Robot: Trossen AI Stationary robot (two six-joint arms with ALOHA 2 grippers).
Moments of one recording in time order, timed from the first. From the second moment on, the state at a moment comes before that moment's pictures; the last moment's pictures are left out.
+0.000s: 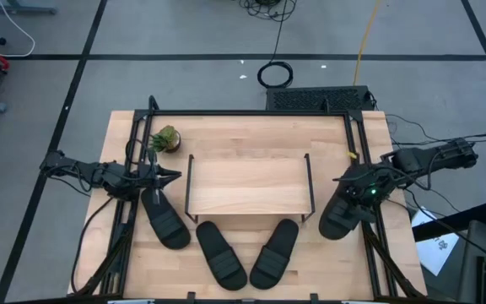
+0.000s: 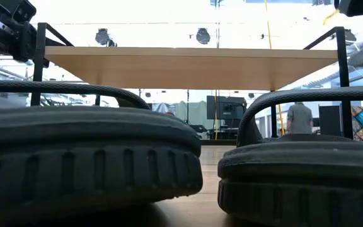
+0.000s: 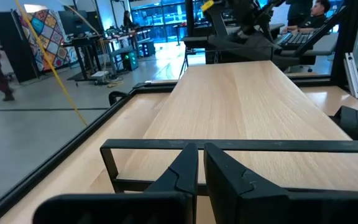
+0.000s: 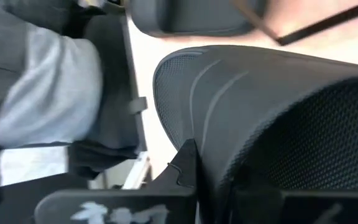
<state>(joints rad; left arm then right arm) -0.29 0.09 0.14 -0.14 -0.45 0.05 0.28 0.62 0.74 -1.03 -0.40 0.75</state>
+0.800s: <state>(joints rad) -0.29 0.09 0.14 -0.14 -0.45 0.05 0.23 0.93 1.36 -1.09 -0.19 0.07</state>
